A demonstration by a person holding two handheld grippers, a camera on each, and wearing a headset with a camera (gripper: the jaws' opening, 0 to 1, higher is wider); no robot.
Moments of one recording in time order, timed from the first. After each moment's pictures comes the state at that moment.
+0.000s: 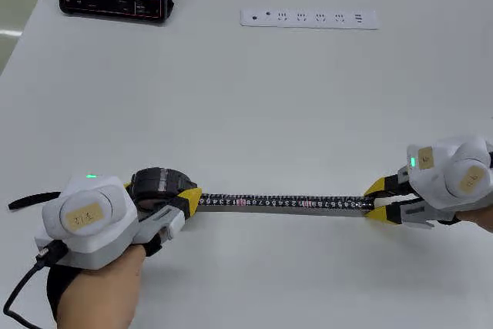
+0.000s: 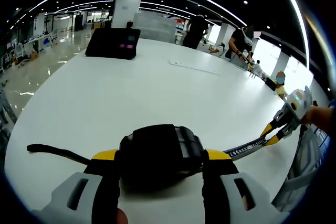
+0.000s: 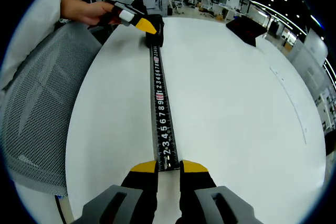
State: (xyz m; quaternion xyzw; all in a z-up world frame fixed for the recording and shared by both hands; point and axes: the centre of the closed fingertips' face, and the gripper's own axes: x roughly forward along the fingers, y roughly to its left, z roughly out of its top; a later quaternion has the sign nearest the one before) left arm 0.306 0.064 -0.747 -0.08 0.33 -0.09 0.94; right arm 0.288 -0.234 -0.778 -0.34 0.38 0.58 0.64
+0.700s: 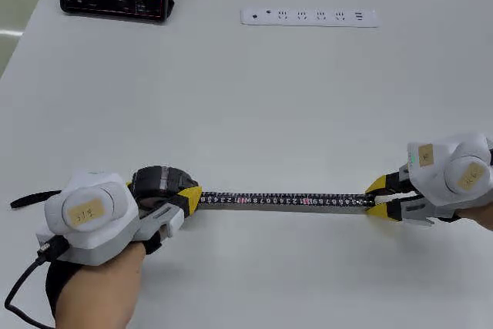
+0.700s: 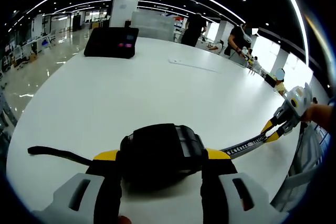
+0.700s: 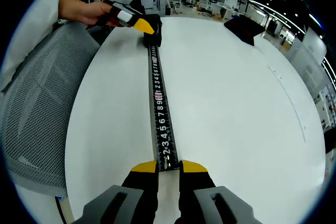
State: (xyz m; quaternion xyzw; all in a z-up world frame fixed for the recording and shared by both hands) left arm 0.306 0.065 -0.748 -0.07 0.34 -0.10 0.93; right arm 0.288 -0.236 -0.776 -0.34 0.38 0.57 0.65
